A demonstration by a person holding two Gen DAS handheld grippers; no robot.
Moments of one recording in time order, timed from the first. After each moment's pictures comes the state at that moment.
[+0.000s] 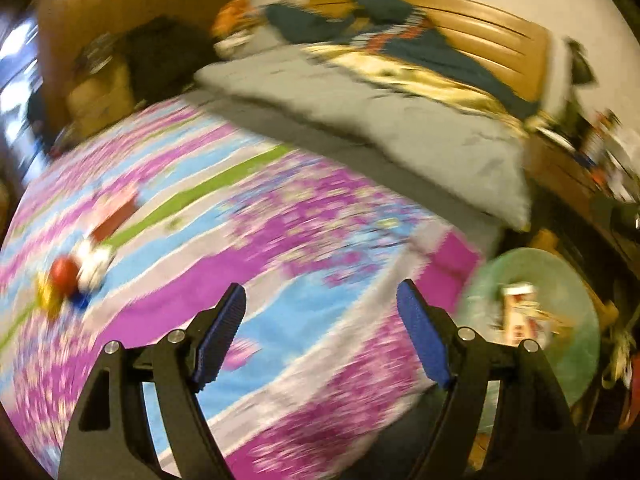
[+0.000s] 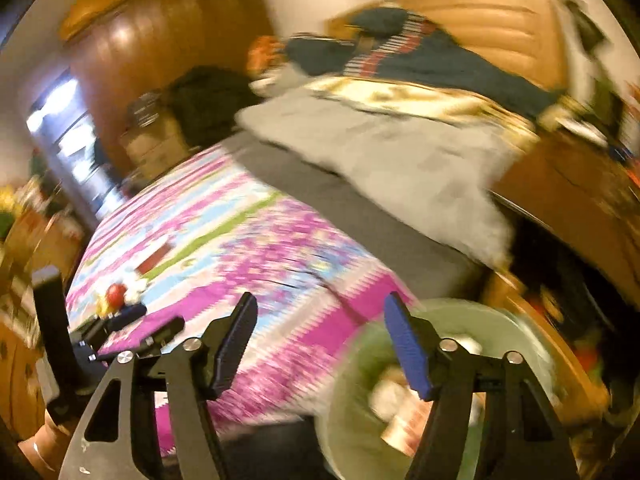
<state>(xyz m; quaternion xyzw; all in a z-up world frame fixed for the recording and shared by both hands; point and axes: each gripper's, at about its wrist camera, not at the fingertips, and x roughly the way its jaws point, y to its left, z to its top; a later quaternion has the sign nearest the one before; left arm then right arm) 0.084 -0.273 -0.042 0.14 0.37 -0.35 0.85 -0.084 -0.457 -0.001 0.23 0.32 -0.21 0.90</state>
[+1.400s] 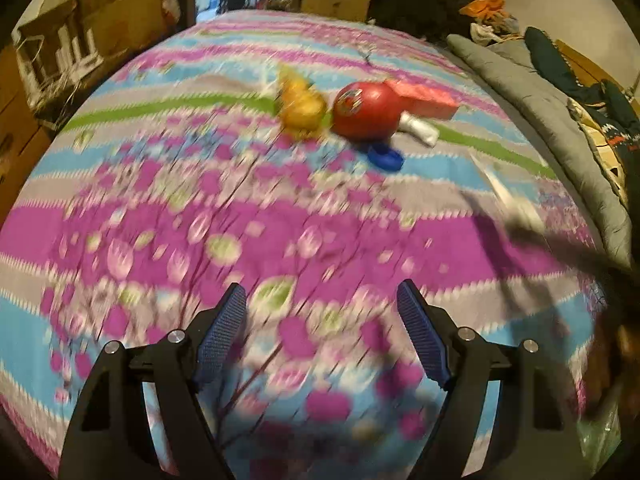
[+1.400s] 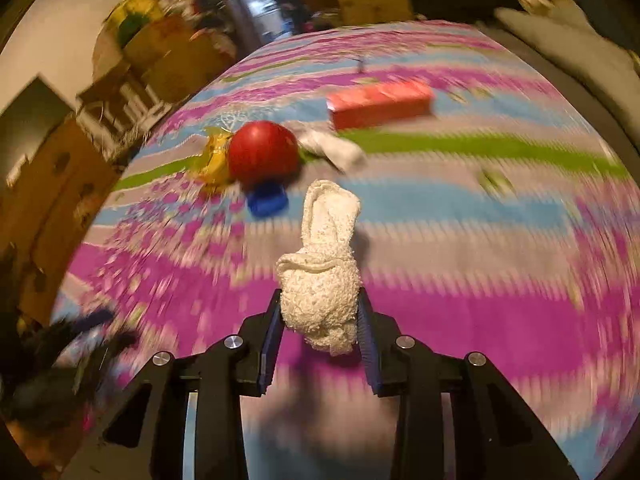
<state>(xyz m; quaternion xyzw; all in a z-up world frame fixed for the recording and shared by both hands) 0.217 -0.001 -0.125 -0.03 0.47 -0.08 0.88 0.259 -0.214 -0.148 0.13 0.47 0.12 0.86</state>
